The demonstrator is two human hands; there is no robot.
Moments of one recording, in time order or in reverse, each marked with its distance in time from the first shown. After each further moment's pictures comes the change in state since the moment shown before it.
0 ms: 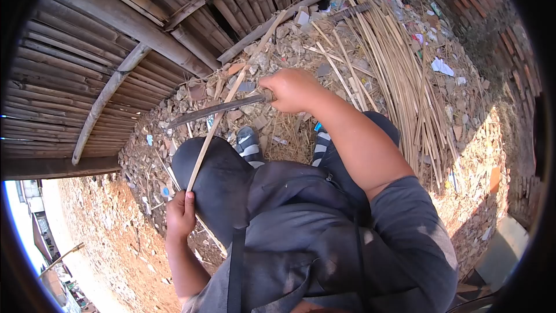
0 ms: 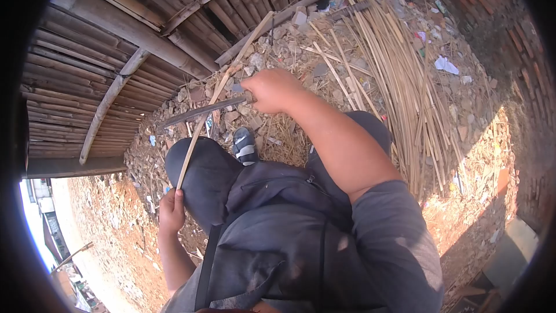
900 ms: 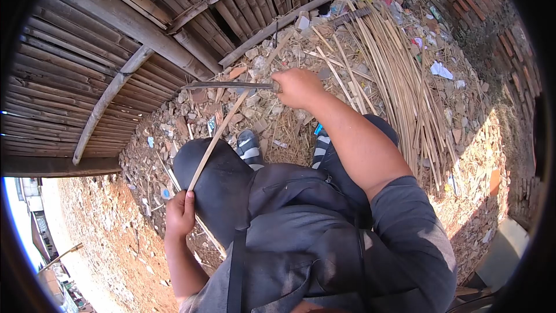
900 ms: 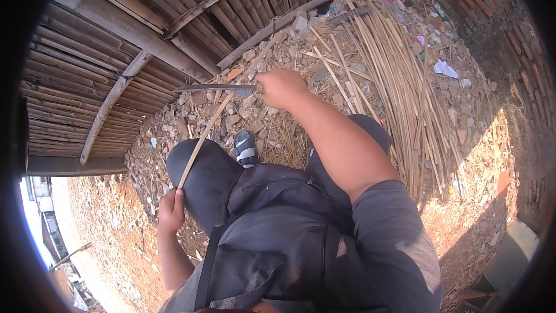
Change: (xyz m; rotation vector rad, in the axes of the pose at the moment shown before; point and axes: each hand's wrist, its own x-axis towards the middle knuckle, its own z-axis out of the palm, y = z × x) left_hand 0.003 0.008 -0.002 0.018 0.014 0.046; right_hand 0.003 0.016 0.016 -0.012 0.087 0.141
